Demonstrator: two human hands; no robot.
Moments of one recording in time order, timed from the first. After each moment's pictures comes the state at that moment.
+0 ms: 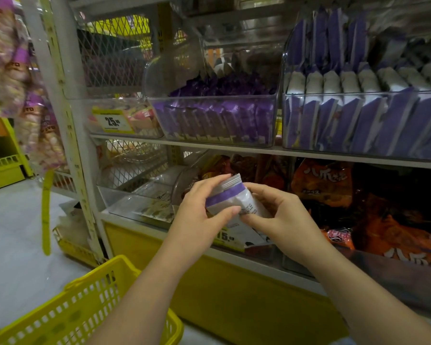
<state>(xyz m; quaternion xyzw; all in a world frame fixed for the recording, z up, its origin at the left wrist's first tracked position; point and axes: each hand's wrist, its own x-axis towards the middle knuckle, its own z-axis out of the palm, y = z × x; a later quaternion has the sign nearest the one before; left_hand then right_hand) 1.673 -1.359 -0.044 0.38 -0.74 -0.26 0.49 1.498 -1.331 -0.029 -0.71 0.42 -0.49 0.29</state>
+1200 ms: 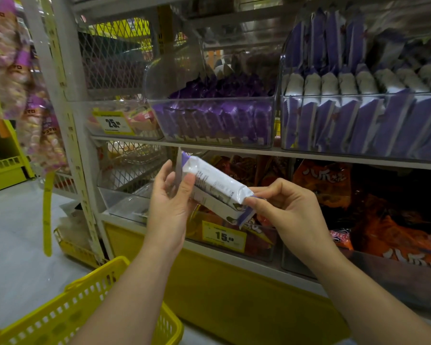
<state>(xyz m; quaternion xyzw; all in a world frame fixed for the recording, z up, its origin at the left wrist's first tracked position) 1.687 -1.382 -0.045 0.29 -0.45 -0.49 0.69 1.499 -1.327 -0.028 -0.62 0.37 -0.61 0.31</state>
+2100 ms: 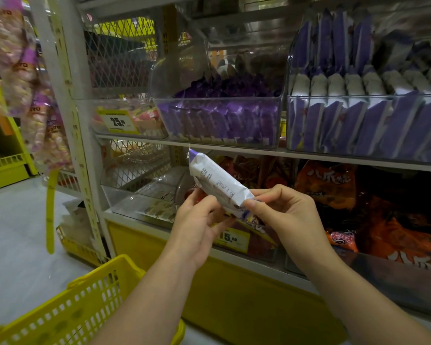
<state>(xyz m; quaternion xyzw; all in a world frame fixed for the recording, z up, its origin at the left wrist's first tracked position) 1.665 -1.365 -0.048 0.31 -0.40 -0.65 0.57 1.513 -1.323 -0.028 -0.57 0.36 -0.64 0.37</state>
